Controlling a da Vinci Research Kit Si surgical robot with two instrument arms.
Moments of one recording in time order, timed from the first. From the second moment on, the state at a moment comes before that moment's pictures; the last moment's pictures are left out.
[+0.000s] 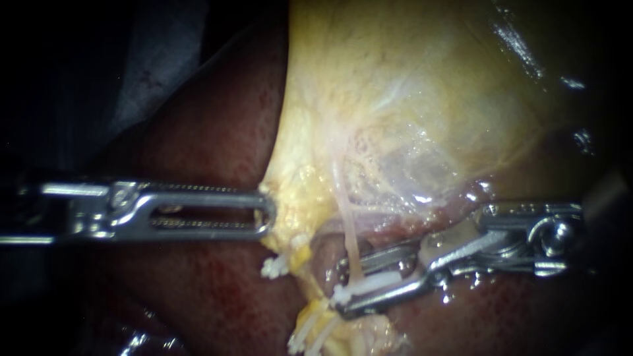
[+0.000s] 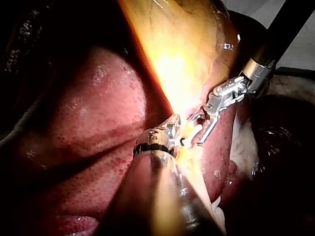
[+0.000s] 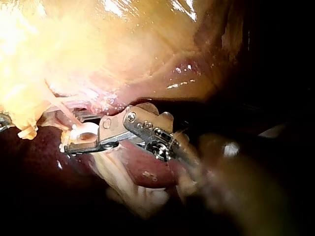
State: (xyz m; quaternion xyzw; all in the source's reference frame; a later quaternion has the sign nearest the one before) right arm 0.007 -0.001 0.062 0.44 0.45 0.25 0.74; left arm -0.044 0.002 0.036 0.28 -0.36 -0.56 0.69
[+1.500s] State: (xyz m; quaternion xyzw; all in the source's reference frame) right arm -0.001 0.009 0.052 0.32 0.52 0.19 0.77; left arm -0.044 0.002 0.037 0.28 -0.36 -0.56 0.69
